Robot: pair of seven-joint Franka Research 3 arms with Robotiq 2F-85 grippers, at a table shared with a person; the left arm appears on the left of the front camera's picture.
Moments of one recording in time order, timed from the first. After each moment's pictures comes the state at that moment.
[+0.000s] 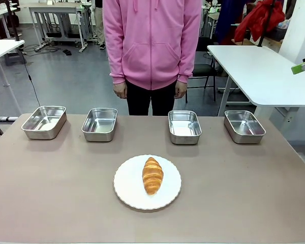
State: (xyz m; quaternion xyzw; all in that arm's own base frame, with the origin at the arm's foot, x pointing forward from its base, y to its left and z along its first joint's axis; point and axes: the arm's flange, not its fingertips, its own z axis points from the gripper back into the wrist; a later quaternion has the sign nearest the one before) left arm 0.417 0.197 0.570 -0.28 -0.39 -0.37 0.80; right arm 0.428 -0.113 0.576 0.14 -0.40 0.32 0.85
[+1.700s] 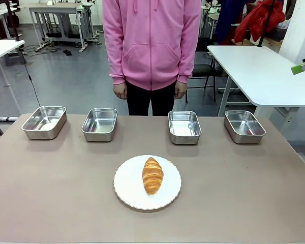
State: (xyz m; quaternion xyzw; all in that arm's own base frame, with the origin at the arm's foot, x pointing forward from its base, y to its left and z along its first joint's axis) left arm 0.417 0.197 0.570 -0.28 -0.39 -0.37 0.80; right arm 0.428 -0.113 0.576 0.14 -0.40 0.32 0.85
